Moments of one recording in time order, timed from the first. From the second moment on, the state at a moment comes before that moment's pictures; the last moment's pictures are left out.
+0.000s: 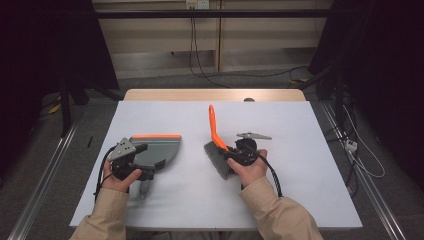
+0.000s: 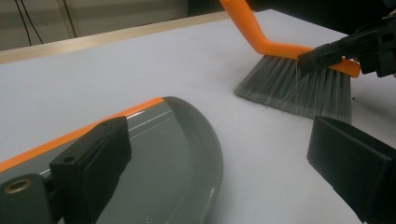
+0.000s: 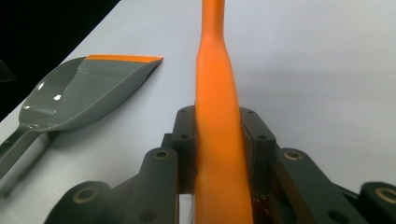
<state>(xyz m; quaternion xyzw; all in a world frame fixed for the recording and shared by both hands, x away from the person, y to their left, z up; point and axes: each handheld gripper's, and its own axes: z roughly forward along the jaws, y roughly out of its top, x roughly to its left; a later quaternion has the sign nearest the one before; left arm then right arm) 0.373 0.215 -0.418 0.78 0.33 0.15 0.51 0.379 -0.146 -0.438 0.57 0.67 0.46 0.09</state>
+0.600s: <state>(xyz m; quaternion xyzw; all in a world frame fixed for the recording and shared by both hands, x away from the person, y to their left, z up) 0.374 0.214 -0.417 0.78 0.33 0.15 0.51 0.375 -0.153 -0.433 0.57 0.65 0.50 0.07</state>
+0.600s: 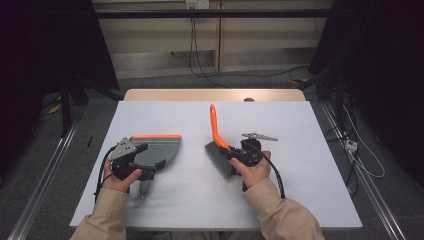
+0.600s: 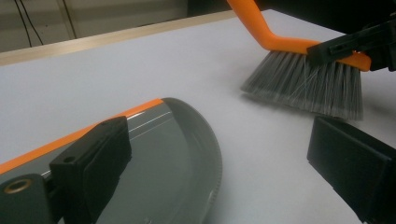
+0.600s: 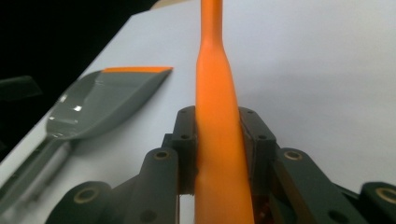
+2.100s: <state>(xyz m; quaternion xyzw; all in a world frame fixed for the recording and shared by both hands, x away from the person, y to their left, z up) 0.352 0.220 -0.418 0.81 0.35 0.13 0.44 0.367 -0.181 -0.428 0.51 0.67 0.49 0.20</state>
